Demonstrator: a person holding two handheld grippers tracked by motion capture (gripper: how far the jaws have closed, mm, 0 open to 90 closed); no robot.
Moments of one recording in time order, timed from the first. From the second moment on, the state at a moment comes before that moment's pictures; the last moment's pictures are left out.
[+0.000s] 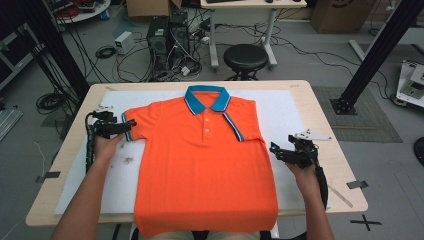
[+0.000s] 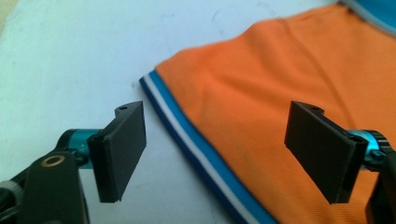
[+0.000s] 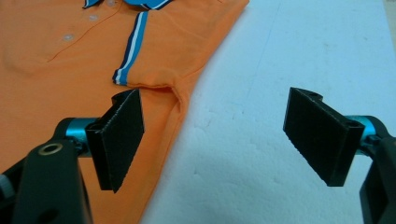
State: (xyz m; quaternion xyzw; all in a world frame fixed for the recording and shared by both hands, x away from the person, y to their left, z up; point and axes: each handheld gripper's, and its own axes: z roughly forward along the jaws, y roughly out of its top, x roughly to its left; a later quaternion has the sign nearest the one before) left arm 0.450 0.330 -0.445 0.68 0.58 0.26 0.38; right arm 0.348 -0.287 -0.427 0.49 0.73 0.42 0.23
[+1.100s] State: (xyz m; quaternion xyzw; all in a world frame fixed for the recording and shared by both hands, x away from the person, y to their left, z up) left arm 0.442 0.262 -0.417 0.69 0.49 0.24 0.47; right arm 0.350 -0.286 -0.429 0.49 0.72 0.44 0.21
